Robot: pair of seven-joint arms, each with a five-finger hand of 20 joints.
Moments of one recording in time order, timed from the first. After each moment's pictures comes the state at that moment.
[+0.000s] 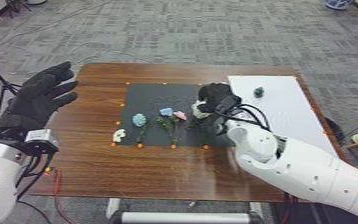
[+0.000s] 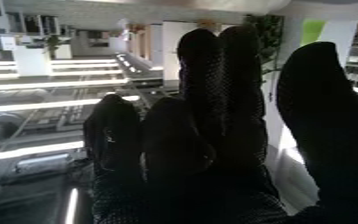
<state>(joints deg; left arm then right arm) 122.3 -52.4 -111.4 -125.6 44.7 0.3 -1.9 -47.0 -47.5 14.2 -92.5 -127.6 21.0 31.4</state>
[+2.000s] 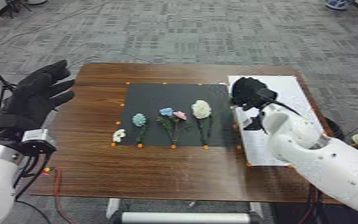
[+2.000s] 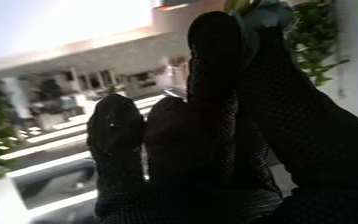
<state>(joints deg) 122.9 -52.7 -112.2 -126.1 44.7 0.7 -1.3 -62.1 -41.5 40.1 -95.1 -113.0 10.2 19.9</state>
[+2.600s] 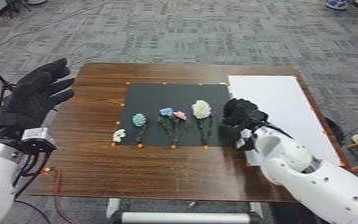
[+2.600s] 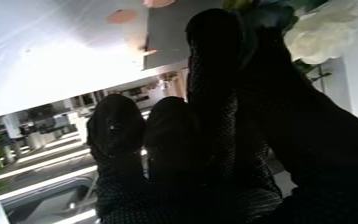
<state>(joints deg) 122.3 -52.4 -112.2 -125.9 44.7 0.6 -1.4 -70.4 -42.1 40.8 -98.1 -114.7 12.5 19.9</state>
